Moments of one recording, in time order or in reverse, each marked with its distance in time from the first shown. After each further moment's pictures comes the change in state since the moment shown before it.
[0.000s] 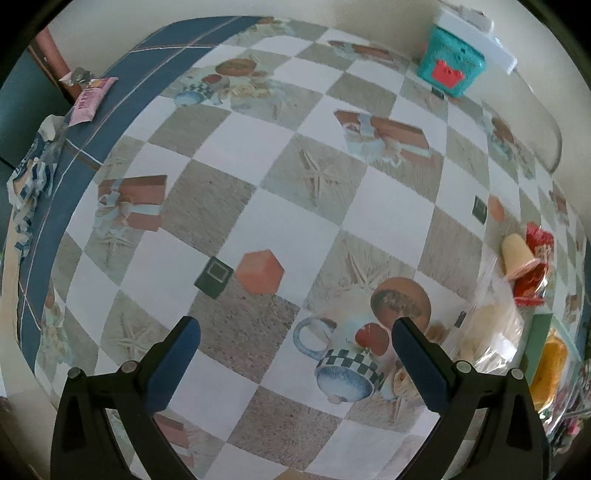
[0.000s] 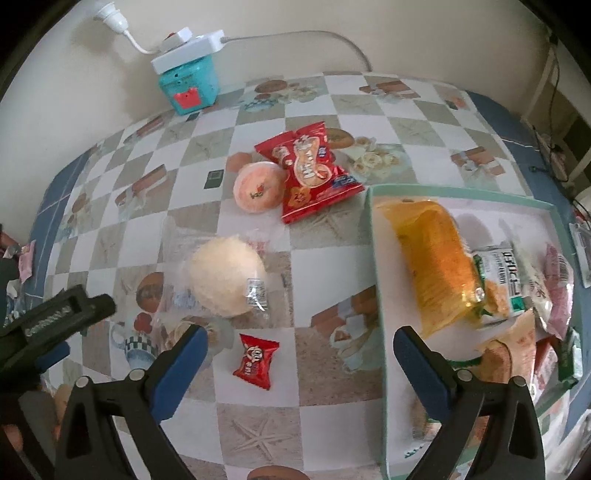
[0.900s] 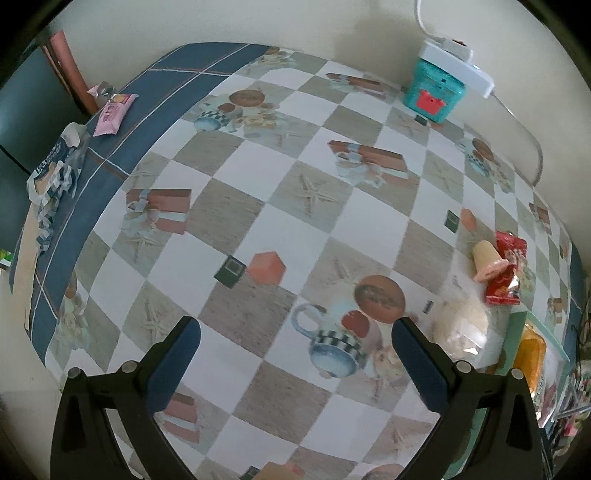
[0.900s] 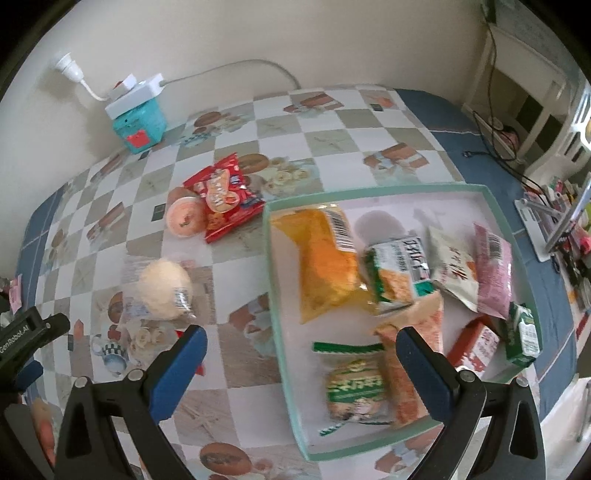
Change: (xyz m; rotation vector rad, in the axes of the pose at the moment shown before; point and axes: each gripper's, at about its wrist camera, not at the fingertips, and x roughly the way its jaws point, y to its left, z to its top) left arm -0.048 0.006 -0.018 -0.029 -0.086 -0.012; right arm -0.044 -0.057 -0.004 0.104 -0.046 -0.095
